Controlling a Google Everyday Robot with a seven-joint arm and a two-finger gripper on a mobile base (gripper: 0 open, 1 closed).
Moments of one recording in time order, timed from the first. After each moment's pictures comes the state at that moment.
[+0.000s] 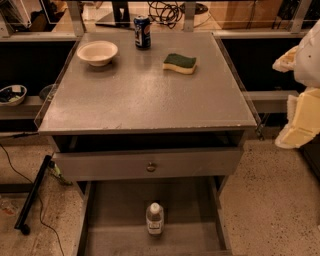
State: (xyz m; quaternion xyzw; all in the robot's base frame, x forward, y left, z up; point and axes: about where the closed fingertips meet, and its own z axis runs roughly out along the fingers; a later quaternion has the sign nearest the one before) arm 0.438 -0.217 0.976 -0.60 0.78 -0.03 0.16
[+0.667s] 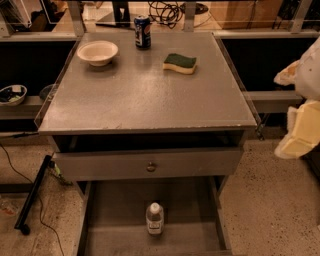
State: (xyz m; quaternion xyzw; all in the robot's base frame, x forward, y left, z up) arm 0.432 -0.222 0.956 -0.59 0.79 -0.01 0.15
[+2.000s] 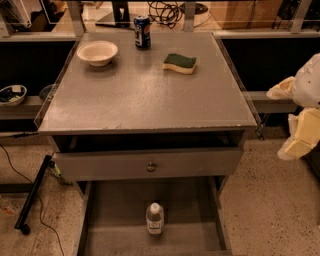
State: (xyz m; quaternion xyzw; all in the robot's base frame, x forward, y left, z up) arm 0.453 -0.243 0.910 -0.61 0.78 0.08 0.15
